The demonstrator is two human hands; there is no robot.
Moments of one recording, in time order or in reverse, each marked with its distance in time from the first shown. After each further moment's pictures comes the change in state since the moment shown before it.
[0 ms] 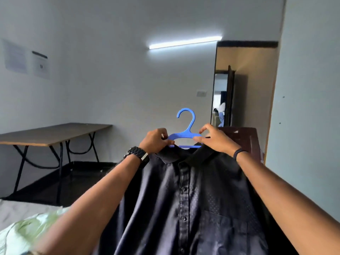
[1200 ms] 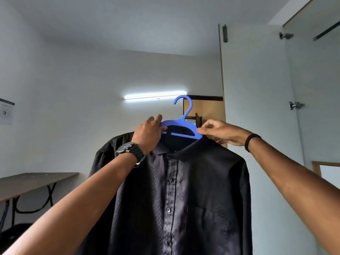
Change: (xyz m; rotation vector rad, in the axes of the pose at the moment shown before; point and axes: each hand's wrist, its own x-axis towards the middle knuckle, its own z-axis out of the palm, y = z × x) left_hand 0.020 0.178 -0.084 0.331 0.536 0.466; right_hand -0.059 -0.084 -0.216 0.118 0.031 0.012
